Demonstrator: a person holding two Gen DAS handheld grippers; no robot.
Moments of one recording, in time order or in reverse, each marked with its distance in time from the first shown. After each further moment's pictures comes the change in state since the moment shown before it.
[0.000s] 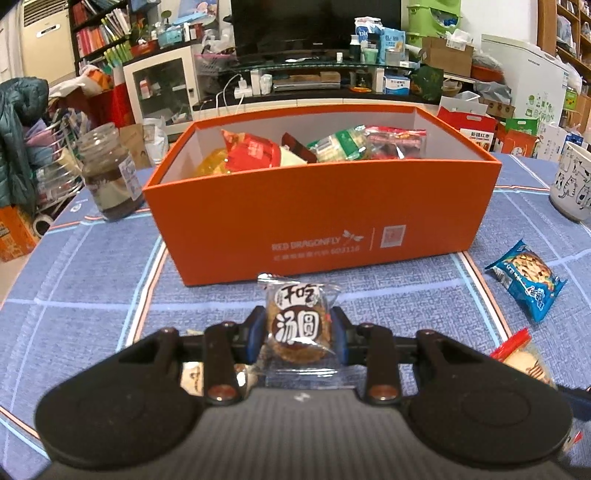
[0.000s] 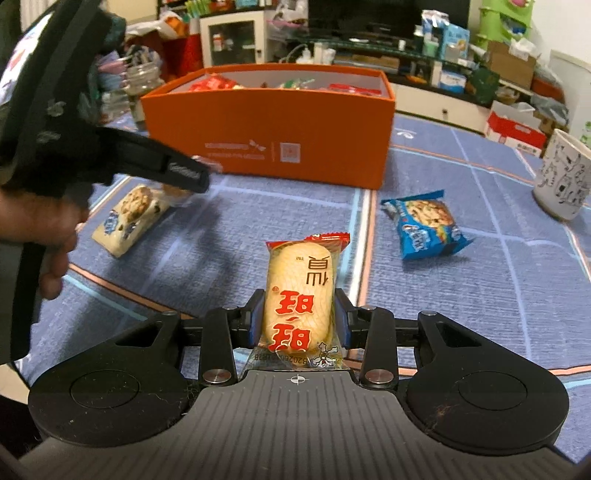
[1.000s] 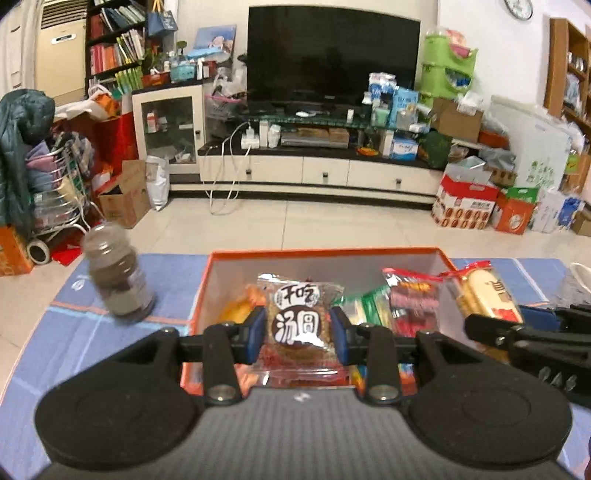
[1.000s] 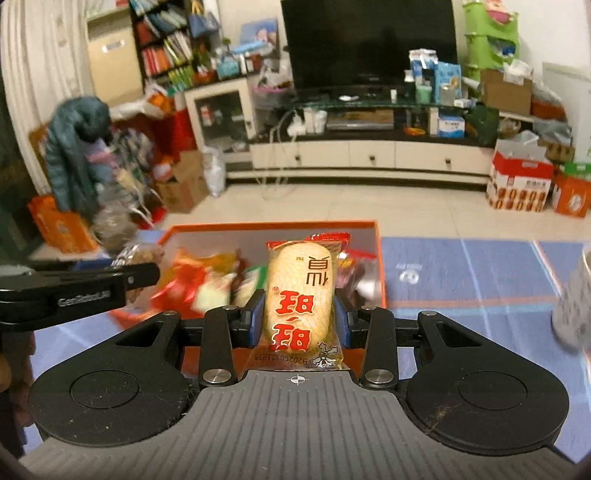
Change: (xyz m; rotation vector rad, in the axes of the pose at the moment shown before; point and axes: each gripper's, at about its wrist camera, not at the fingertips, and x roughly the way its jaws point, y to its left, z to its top) left arm 0.007 0.033 0.131 -0.085 -0.120 -0.032; right arm 0.040 -0.043 0.188 0.104 -0.153 0.057
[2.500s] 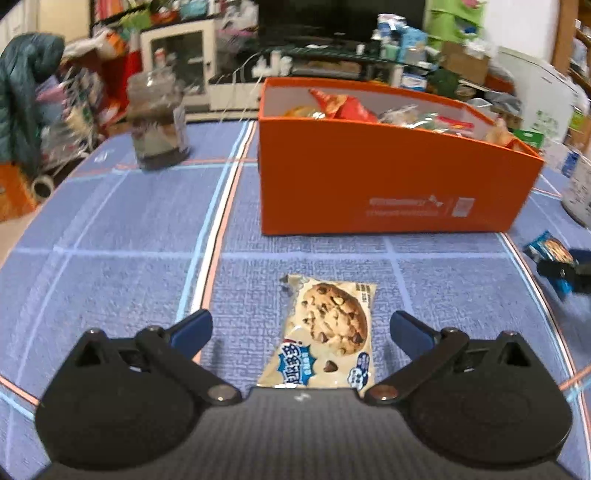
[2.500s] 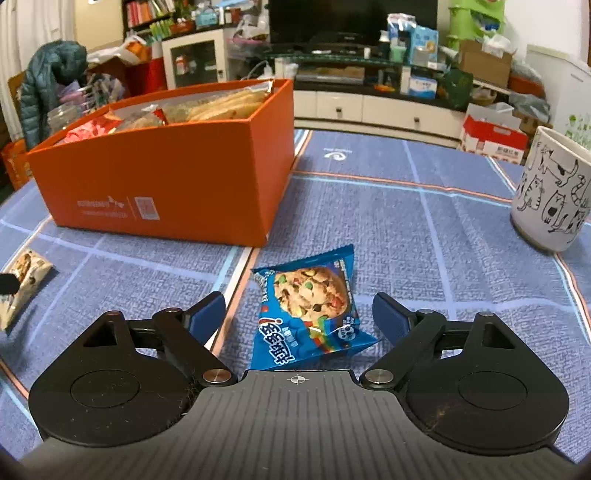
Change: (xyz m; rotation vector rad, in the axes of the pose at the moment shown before) left arm -0.022 0.070 -0.155 -0.018 0.171 -0.005; right arm 0.021 -0.079 -0.134 -0.058 0.090 -0.088
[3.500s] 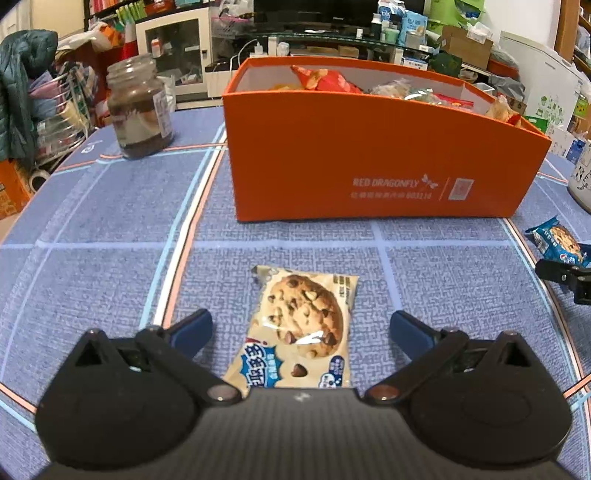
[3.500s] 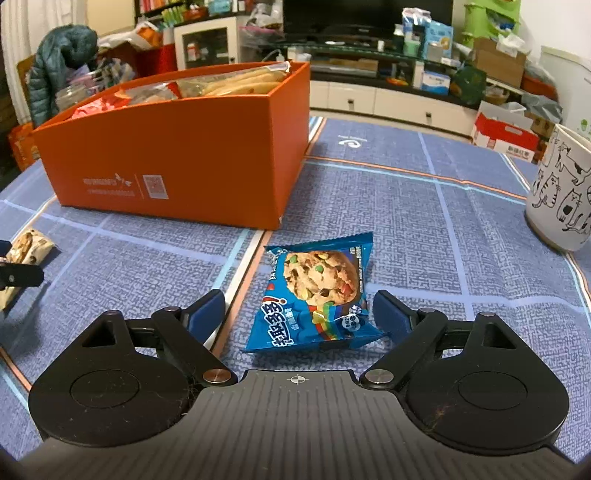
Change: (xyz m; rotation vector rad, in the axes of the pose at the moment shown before) left arm 0.018 -0.020 -0.002 0.026 0.041 0.010; right arm 0.003 0.007 -0.006 -0.030 0.025 0.022
